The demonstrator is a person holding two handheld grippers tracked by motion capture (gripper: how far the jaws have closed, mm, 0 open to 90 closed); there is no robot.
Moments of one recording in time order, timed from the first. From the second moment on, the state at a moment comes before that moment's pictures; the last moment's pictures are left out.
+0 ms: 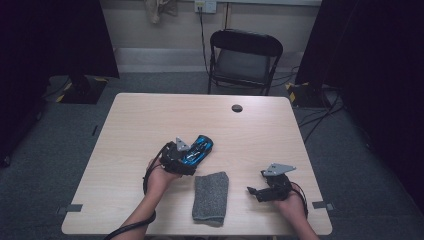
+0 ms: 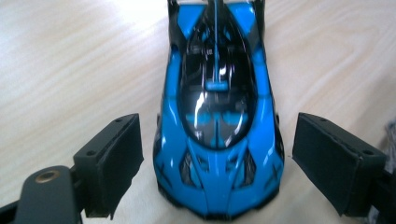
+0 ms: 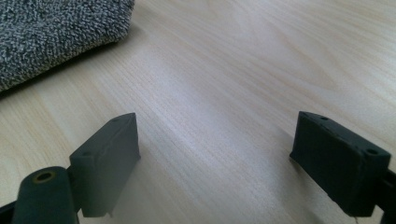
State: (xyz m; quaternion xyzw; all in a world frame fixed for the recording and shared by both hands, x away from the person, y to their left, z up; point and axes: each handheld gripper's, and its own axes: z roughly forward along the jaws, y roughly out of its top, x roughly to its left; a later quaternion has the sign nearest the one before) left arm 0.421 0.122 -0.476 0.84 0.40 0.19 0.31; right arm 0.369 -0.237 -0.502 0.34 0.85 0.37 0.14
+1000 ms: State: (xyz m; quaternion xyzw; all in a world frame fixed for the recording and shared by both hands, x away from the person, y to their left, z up) left arm 0.418 0.135 -0.503 0.84 0.38 0.16 0.35; right arm 0.369 -0.237 -0.502 0.34 0.85 0.37 0.14
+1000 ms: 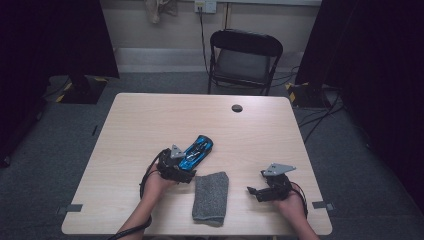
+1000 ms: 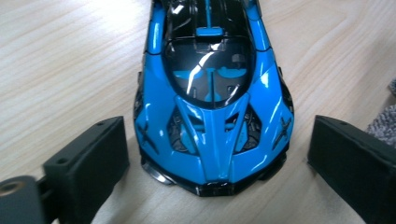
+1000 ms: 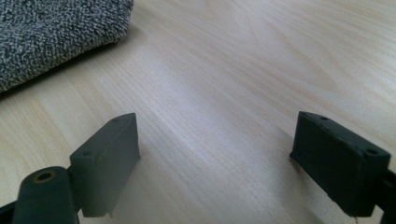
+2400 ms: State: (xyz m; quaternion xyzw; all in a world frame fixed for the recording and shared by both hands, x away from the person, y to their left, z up) left arm 0.418 0.134 -0.503 0.84 0.38 0.16 0.35; right arm 0.335 -0.126 -0.485 0.29 0.88 0.36 0.07
